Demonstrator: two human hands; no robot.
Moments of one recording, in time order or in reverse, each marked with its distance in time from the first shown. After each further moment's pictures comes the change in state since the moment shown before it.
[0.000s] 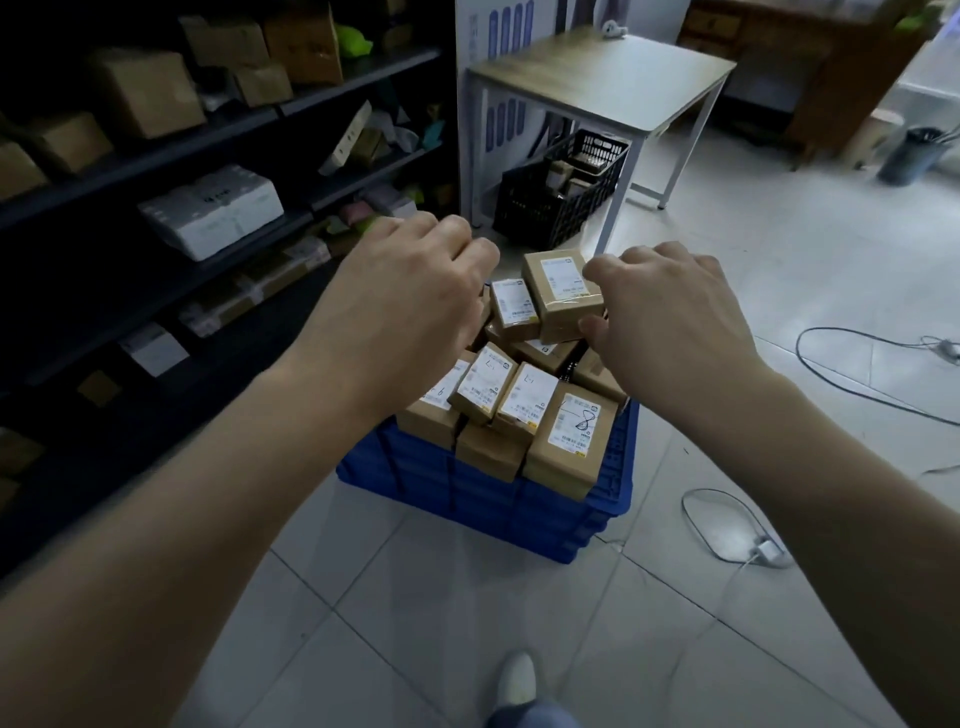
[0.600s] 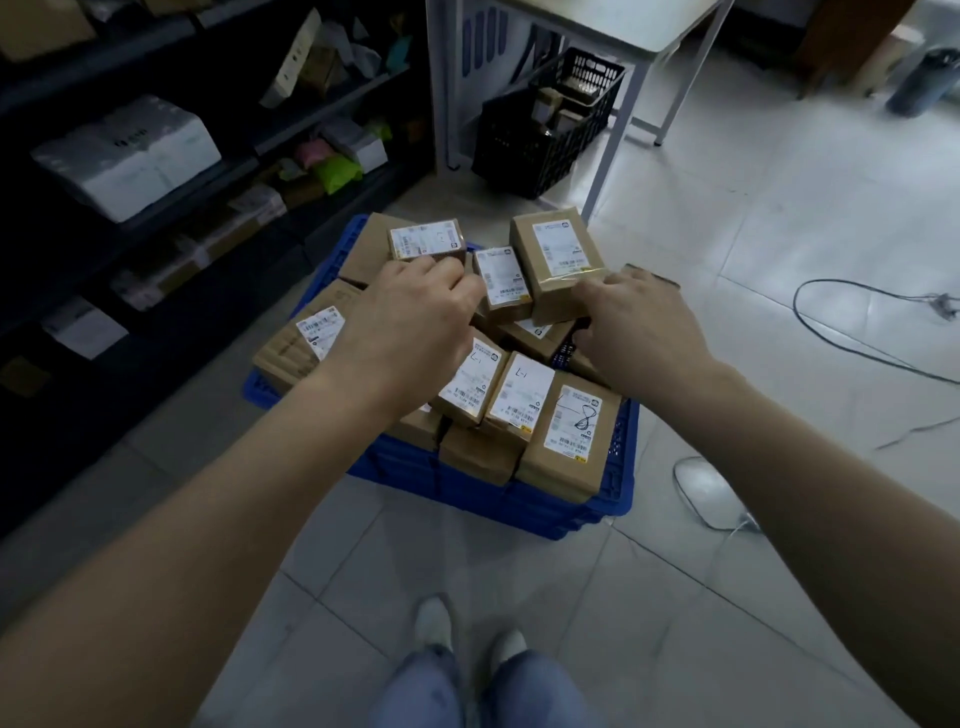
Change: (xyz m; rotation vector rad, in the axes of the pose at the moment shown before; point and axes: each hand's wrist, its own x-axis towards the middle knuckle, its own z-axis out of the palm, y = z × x) left_hand 0.055 -0.040 0.155 -0.188 -0.209 -0.072; right_hand 0.109 0.029 0.130 0.041 -0.257 0.014
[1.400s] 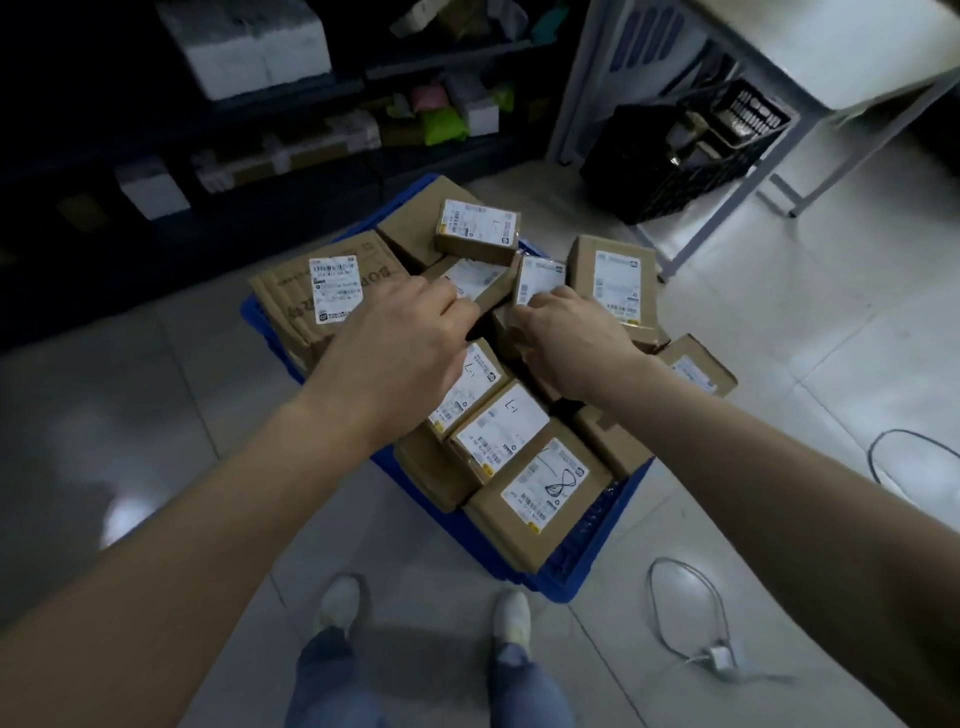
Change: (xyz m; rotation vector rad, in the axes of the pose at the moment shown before) left_hand 0.036 0.024 0.077 -0.005 0.010 -0.321; right_hand 0.132 0.025 0.074 -0.132 -0.163 -0.623
